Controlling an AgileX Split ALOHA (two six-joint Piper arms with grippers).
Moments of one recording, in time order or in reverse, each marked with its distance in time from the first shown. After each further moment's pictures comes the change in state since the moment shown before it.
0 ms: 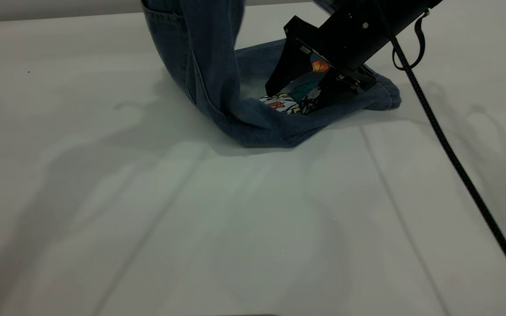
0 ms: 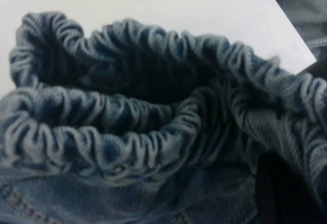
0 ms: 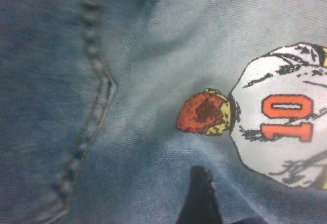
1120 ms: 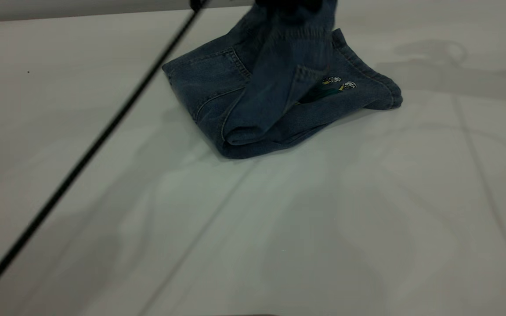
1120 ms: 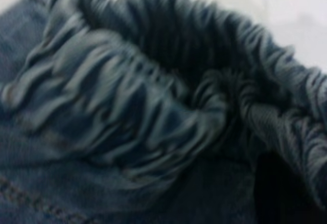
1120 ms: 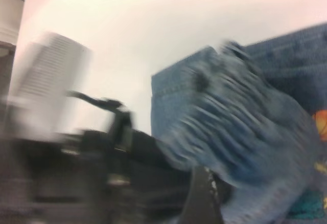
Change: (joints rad) left arm -0.170 0.547 -0.389 -0.059 -0.056 -0.024; right arm -0.268 -0.319 -0.008 0.021 0.091 -0.016
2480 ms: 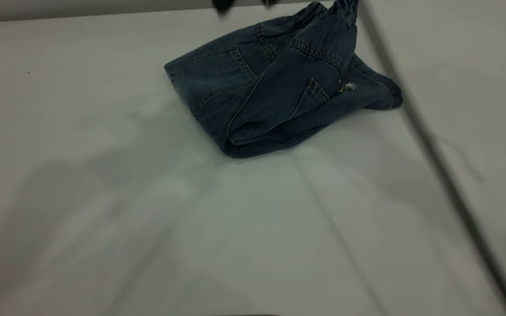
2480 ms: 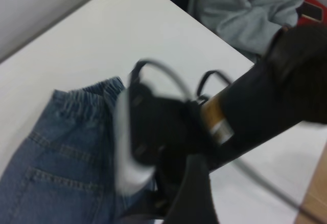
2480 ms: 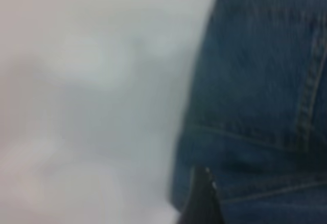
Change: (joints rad) left arm 0.177 -0.710 -0.006 0.279 0.561 -0.116; right arm 0.578 0.008 -0.051 -0.804 -0.276 0.453
